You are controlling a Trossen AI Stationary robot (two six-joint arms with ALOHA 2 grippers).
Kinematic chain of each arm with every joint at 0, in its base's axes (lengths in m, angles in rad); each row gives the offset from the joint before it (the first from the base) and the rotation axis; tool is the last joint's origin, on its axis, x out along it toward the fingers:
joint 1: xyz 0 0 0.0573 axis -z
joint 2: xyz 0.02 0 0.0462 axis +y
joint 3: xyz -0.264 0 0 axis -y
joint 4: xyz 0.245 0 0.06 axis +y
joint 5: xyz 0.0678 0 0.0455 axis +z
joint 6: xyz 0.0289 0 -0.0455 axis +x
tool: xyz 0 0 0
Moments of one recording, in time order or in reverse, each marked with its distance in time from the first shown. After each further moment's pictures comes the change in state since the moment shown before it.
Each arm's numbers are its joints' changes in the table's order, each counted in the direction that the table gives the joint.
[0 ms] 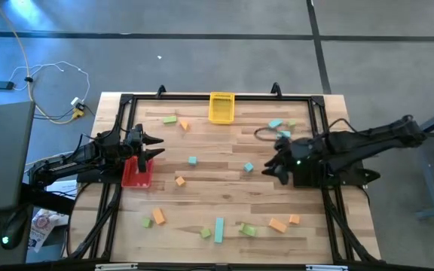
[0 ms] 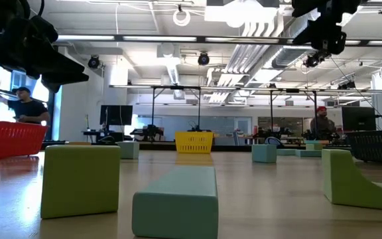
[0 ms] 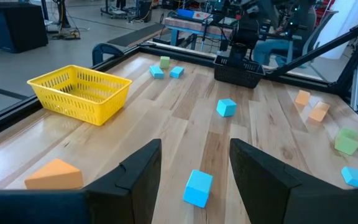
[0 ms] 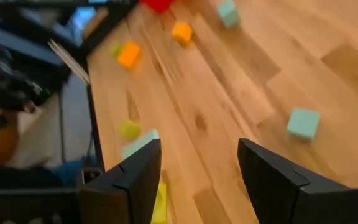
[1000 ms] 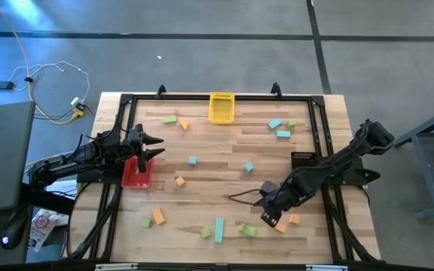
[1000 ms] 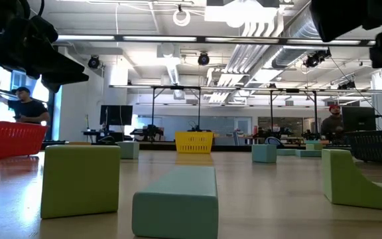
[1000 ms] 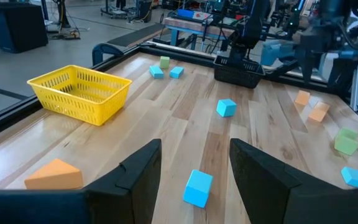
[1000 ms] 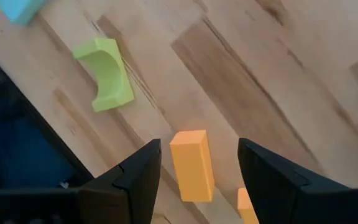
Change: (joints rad) left arm 0.000 0.000 0.000 -0.001 0.000 -0.002; right arm -0.336 0.542 0.221 0.273 0.128 0.430
